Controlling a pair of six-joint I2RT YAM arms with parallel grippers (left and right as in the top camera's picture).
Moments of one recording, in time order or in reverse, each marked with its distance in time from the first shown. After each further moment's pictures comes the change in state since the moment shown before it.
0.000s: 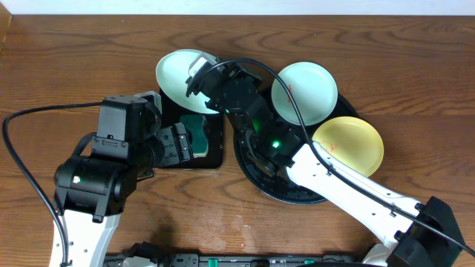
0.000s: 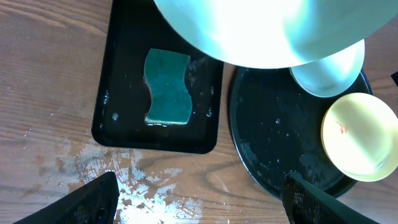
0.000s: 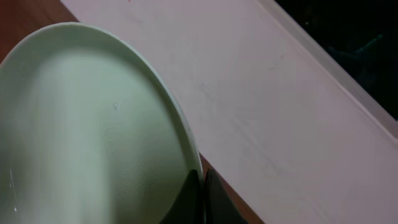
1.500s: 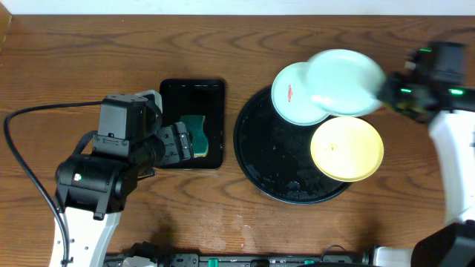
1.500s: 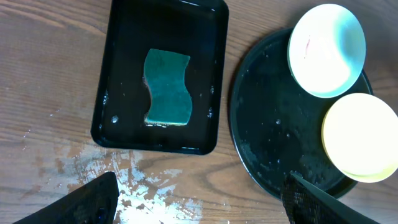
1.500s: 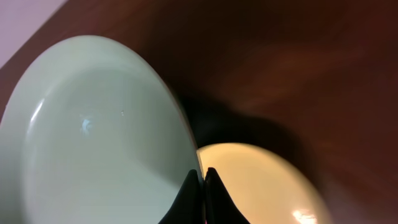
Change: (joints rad) left arm 0.000 0.013 0.002 0.005 0.000 0.000; right arm -1.116 -0.124 0.013 -0.944 -0.680 0.958
